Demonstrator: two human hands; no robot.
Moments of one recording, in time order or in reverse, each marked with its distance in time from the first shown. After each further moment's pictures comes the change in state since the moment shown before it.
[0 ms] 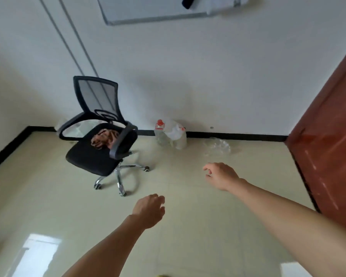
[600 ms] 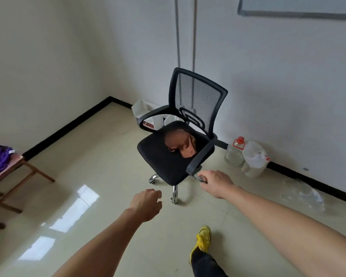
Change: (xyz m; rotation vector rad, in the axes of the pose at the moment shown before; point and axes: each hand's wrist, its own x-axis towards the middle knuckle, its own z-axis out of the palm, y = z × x) left_hand 0.028 -0.385 -0.049 -0.216 0.073 -0.466; right_hand 0.288 -0.365 0.106 -0.143 -0.214 -0.400
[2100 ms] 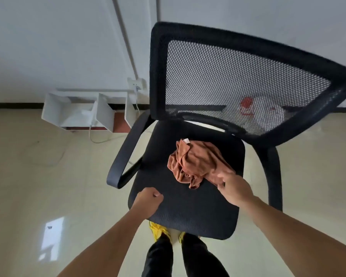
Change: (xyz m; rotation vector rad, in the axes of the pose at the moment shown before) left_hand 0.610 -0.242 -0.028 -0.358 -0.631 -0.036; right_hand 0.471 -0.020 0.068 0.336 -0.055 0.834
